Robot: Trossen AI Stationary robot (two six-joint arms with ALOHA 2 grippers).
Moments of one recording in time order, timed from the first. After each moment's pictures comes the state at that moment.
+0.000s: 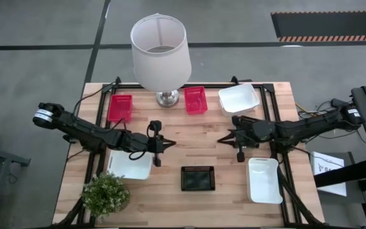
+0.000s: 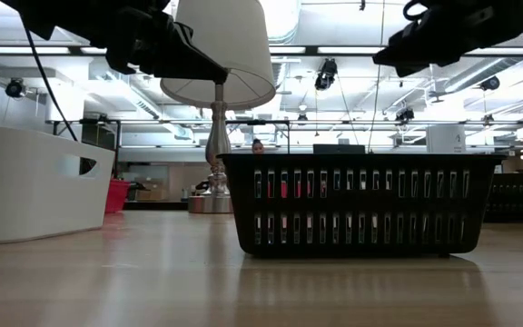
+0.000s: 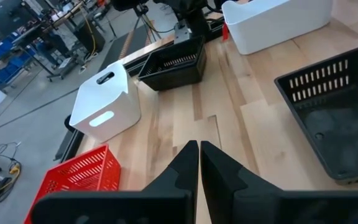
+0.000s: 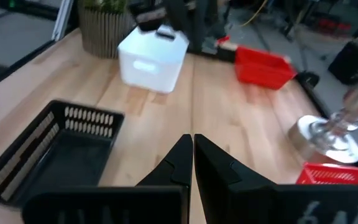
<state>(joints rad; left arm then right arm) -0.23 1.28 0.64 0.29 -0.40 0.32 0.15 0.92 0.47 0.12 0.08 -0.18</state>
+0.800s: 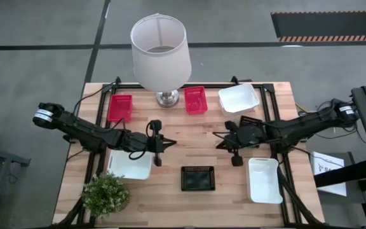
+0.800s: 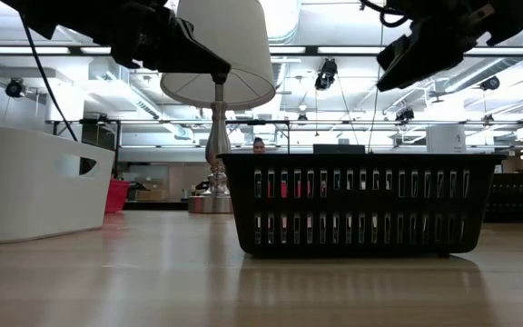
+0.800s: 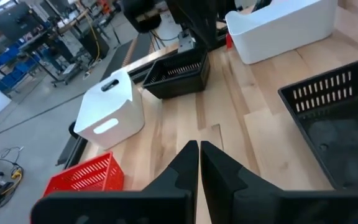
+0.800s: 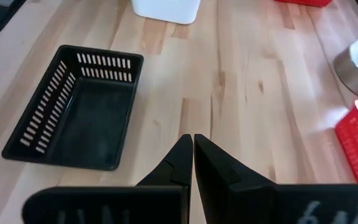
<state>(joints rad) -0.23 1.28 0.65 0.33 -0.40 0.34 0.19 1.11 0.70 -0.24 0.07 -0.03</state>
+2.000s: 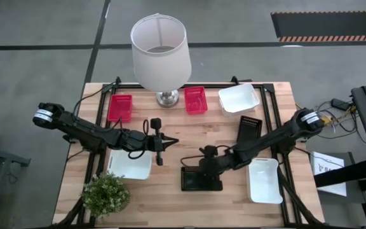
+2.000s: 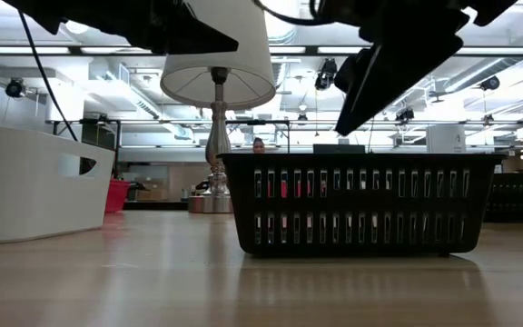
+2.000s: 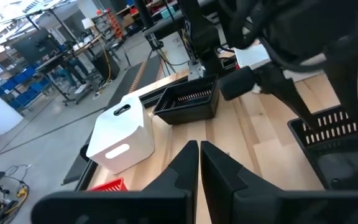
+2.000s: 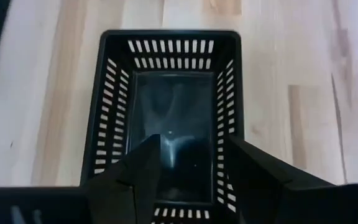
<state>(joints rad) -0.23 1.27 0.65 0.44 -0.40 0.37 0.37 1.69 1.11 -0.38 0.08 0.29</state>
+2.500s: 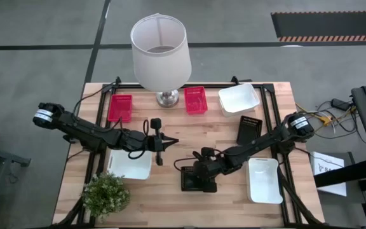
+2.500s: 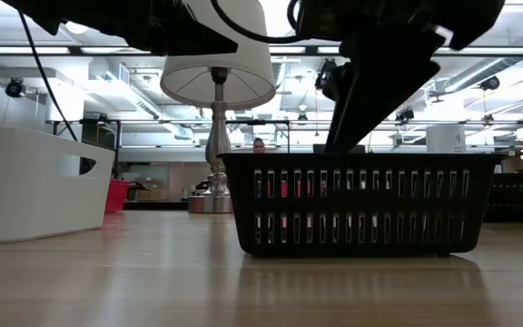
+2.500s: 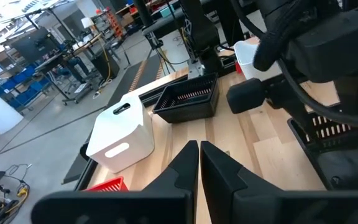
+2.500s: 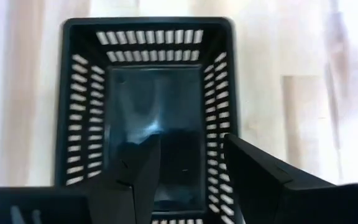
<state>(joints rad) -0.23 1.27 0.65 0.44 -0.40 0.37 0.37 1.81 1.24 -0.50 0.14 0.33</state>
